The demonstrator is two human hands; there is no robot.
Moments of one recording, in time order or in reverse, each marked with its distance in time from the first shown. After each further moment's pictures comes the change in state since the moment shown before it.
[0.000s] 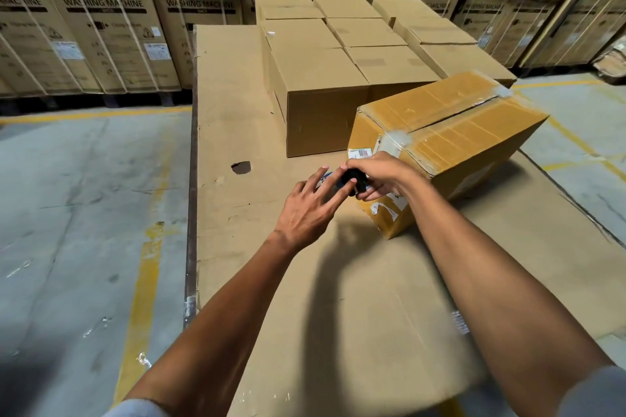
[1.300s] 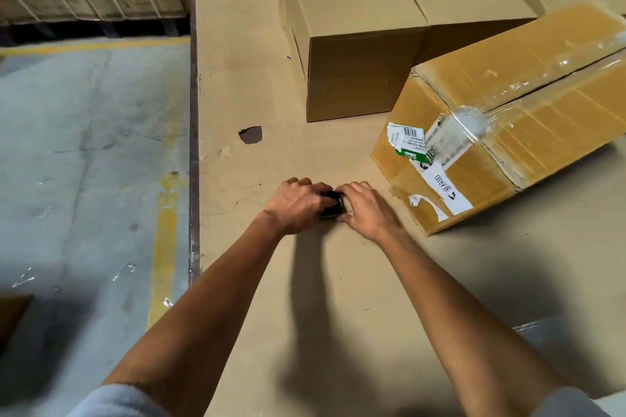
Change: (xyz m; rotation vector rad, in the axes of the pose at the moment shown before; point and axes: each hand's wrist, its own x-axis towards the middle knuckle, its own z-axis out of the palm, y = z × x) left_hand -0.002 -0.096 0.092 -0.077 -0.479 0.033; right_hand 0.135 0.115 0.128 -0.771 0.062 -0.548
